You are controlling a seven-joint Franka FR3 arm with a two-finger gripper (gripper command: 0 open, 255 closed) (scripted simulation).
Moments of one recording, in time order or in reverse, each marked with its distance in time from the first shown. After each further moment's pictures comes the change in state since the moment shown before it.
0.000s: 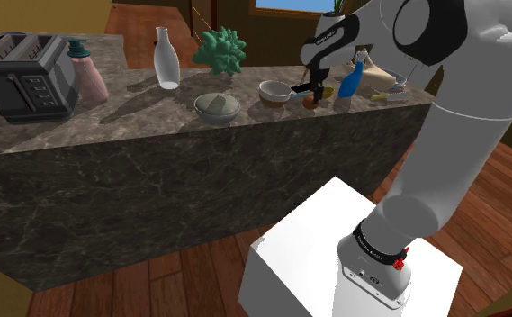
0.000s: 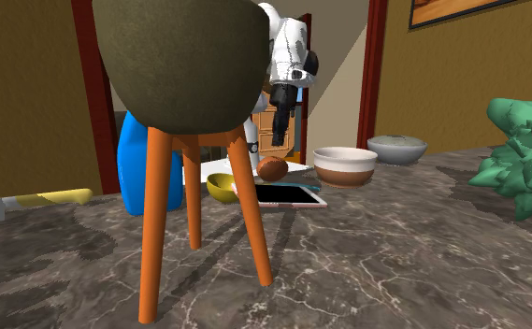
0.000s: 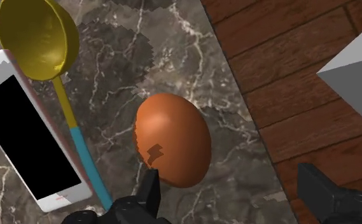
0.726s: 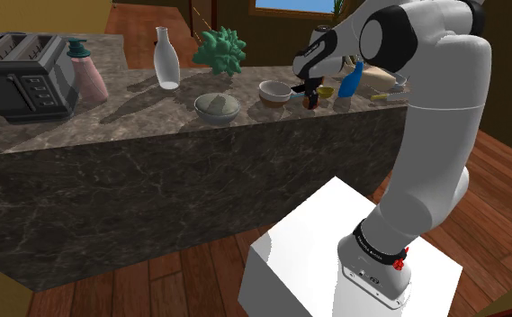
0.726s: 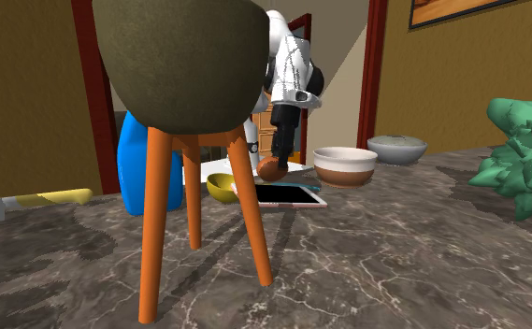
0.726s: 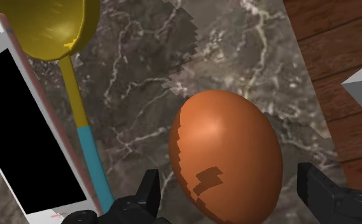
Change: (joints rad) arm -0.083 0.210 0.050 0.132 0.105 0.081 -0.145
